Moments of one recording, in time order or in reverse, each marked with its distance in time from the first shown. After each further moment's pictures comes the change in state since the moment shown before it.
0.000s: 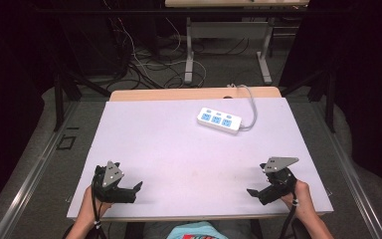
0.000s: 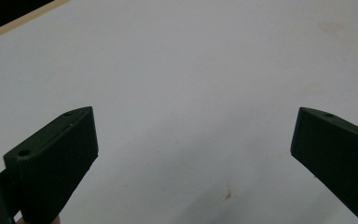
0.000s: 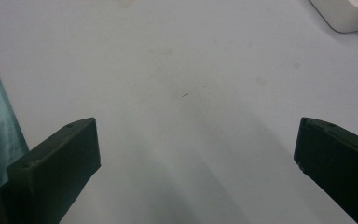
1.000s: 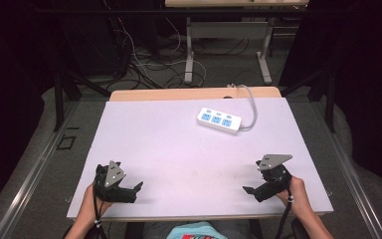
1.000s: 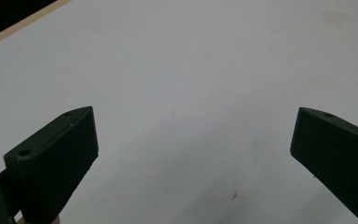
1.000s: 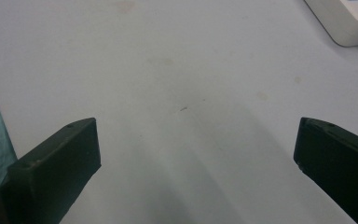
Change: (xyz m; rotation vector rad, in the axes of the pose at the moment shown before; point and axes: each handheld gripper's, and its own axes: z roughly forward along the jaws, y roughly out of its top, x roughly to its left) left arm 0.000 0.001 0.004 0.012 0.003 0.033; right arm 0.001 0.012 0.009 0.012 -0.002 -0.024
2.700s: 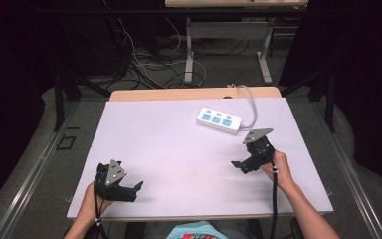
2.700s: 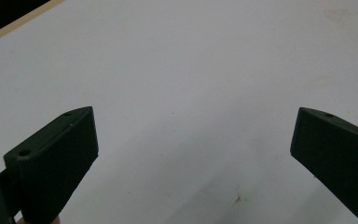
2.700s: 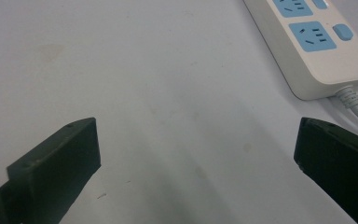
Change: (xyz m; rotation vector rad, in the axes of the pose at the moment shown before) left arm 0.003 0.001 0.004 0.011 -0.010 0.021; right arm -0.051 0.048 0.047 0.020 -0.030 0.002
